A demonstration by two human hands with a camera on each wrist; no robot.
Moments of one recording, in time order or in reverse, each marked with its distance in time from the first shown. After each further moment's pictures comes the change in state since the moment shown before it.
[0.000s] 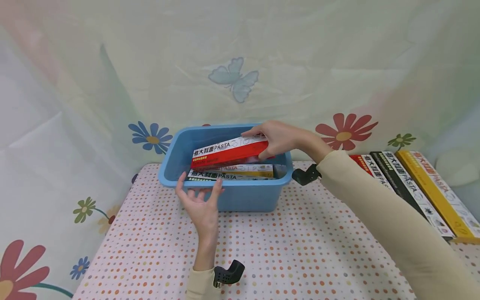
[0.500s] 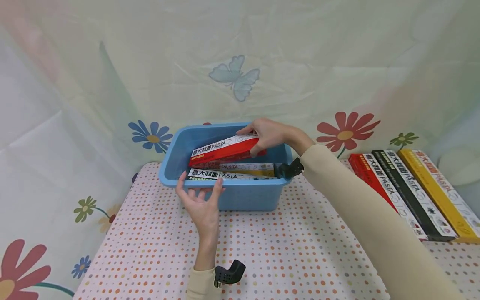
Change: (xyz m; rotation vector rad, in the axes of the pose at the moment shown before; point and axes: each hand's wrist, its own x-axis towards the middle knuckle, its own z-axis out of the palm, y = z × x) left_hand -0.001 0.003 0.000 -0.009 -0.006 -0.011; right_hand 0.031 0.006 0.007 0.125 -0.037 0.083
